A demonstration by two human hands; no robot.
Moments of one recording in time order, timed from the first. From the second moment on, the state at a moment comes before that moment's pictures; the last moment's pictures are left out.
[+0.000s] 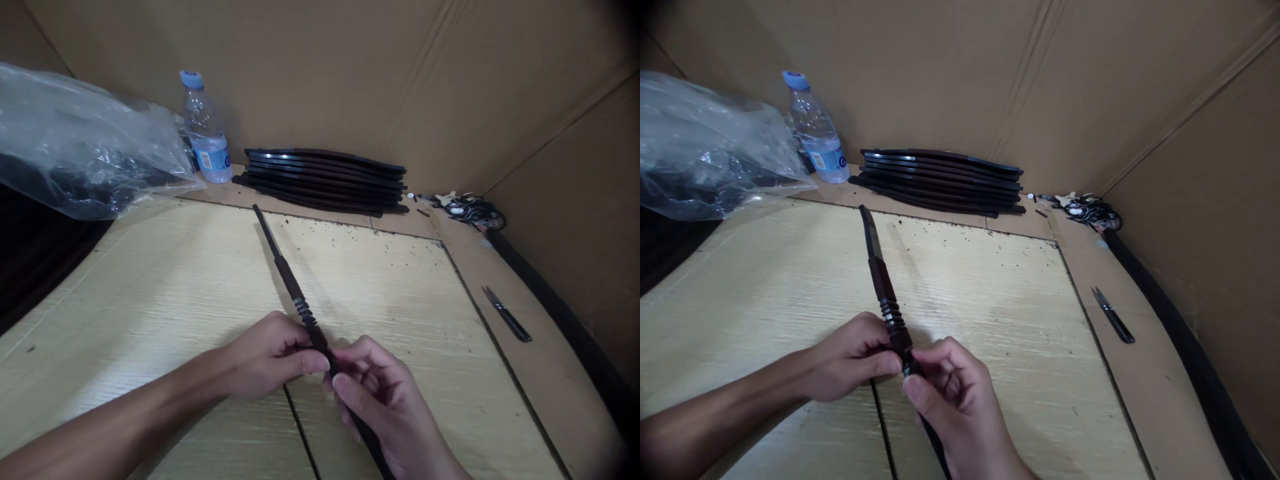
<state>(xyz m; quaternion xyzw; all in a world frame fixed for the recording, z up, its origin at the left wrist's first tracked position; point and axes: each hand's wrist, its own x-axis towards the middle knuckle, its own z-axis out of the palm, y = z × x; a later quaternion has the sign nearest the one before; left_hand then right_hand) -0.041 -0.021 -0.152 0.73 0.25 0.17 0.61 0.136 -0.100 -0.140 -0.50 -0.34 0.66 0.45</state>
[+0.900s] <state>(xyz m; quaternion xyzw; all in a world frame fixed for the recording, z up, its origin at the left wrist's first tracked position) -0.041 -0.023 -0.153 0.75 0.26 0.14 0.59 0.137 -0.095 -0.144 -0.49 -0.36 0.69 0.39</state>
